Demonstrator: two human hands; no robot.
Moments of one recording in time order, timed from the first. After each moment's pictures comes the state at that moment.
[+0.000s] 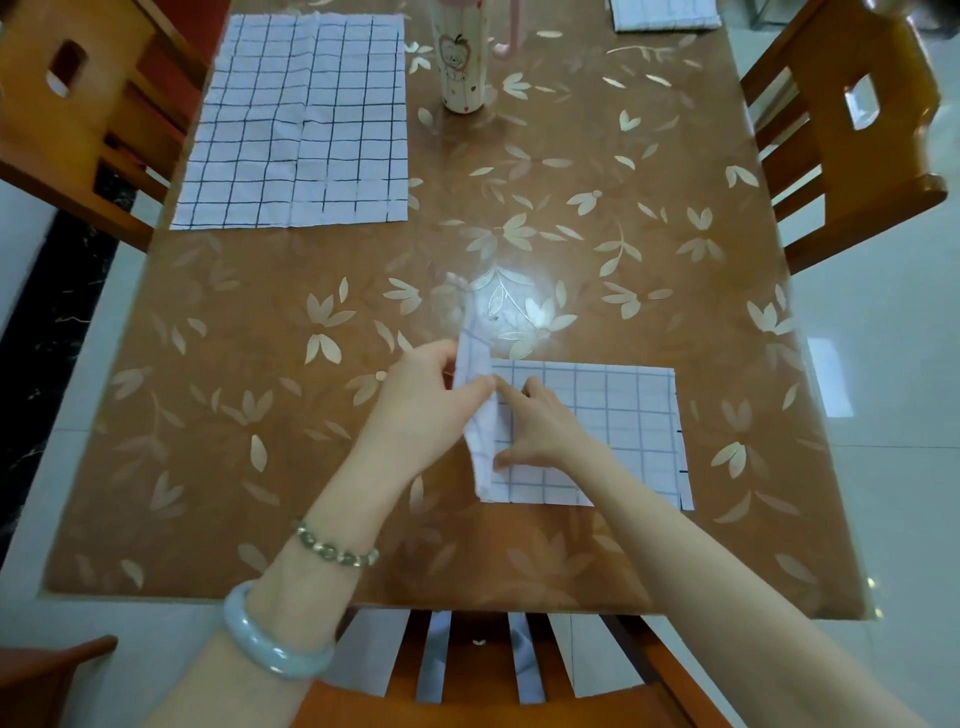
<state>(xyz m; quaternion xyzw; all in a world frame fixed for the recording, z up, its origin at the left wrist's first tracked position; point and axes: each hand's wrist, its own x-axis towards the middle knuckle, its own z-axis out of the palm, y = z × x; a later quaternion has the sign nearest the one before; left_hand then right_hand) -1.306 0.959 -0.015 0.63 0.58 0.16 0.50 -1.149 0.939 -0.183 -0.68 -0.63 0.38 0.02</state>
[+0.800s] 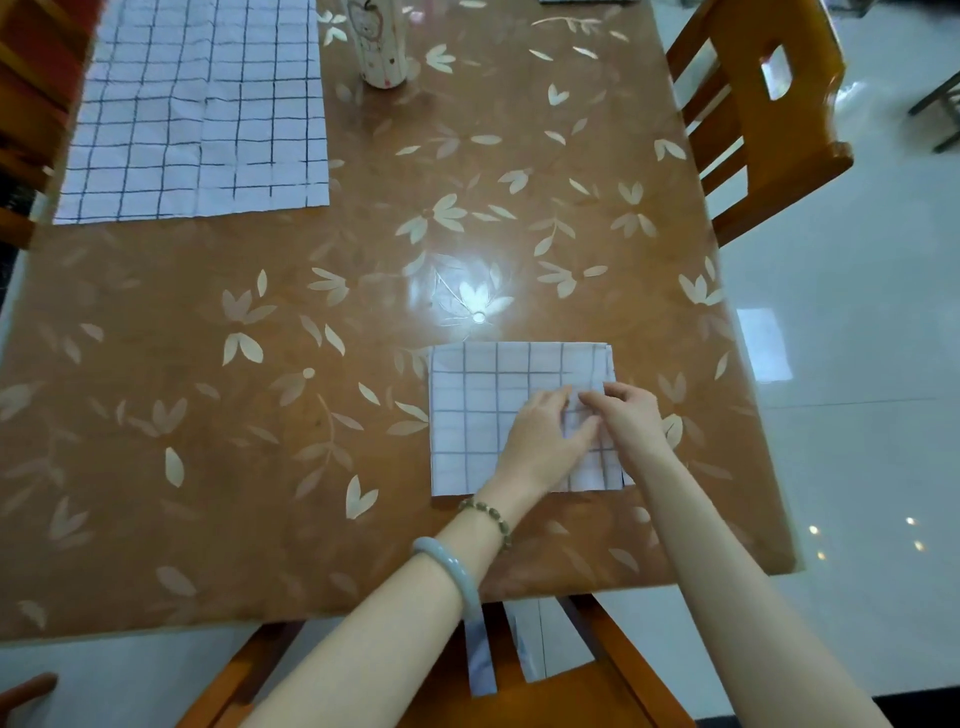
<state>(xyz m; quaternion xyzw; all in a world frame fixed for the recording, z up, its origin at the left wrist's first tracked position) -1.164 0.895 -0.144 0.68 0.48 0.08 0.55 -1.041 0.868 -0.153 -0.79 -0.16 0.45 0.39</state>
